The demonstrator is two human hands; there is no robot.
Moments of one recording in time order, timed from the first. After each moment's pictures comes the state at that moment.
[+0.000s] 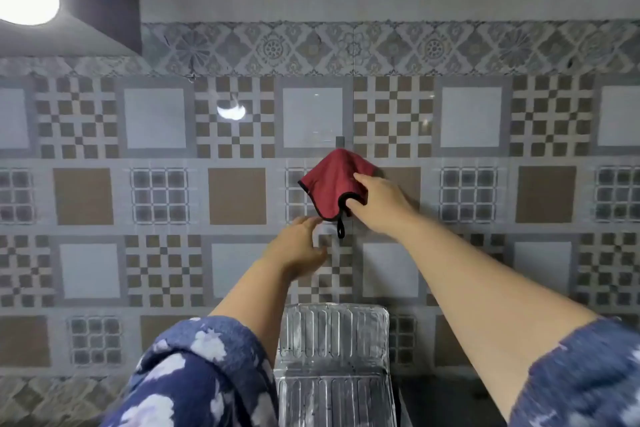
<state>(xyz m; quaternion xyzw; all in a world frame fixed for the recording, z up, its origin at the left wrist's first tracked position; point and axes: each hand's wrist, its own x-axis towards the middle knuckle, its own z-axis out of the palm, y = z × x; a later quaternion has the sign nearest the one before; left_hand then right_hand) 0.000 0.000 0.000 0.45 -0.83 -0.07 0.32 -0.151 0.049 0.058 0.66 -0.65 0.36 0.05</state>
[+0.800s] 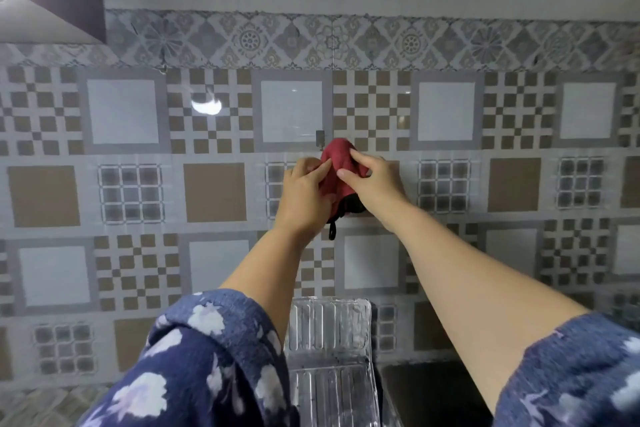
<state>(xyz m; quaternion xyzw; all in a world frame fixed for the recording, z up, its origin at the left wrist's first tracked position) -0.041 -0.001 0.041 0.31 -0.80 -0.01 0.52 -0.155 0.055 0.066 0.58 -0.55 0.60 -0.05</state>
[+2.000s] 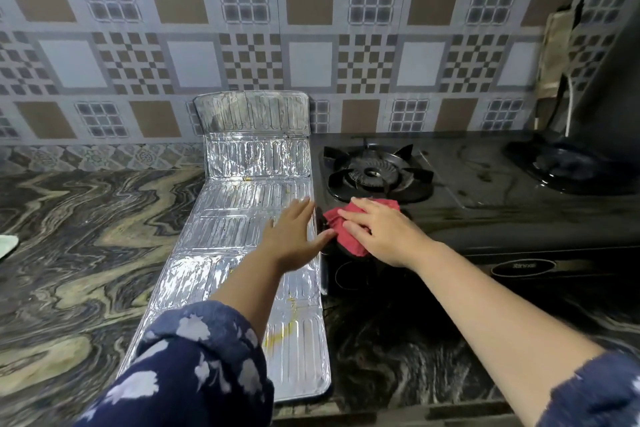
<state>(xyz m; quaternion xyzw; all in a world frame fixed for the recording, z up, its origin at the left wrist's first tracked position) -0.025 0.357 -0.223 0.47 -0.86 -0.15 0.10 -0.210 0.423 -0.195 0.72 -0.67 0.15 -0.08</state>
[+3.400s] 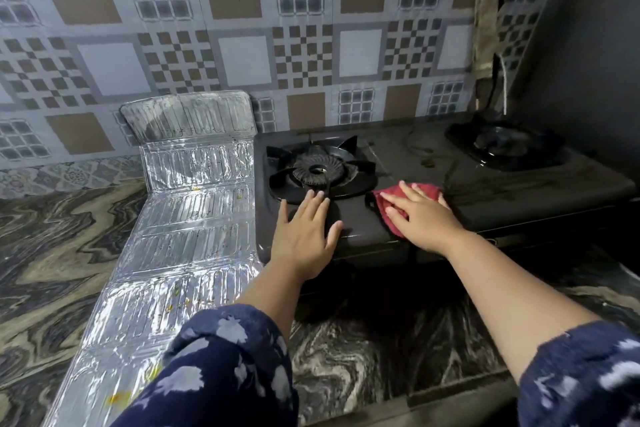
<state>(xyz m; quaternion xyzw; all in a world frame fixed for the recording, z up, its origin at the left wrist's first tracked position) -0.134 0.381 -0.237 0.41 -0.90 -0.01 0.16 -0.343 0.464 -0.209 0.57 -0.81 0.08 -0.07</state>
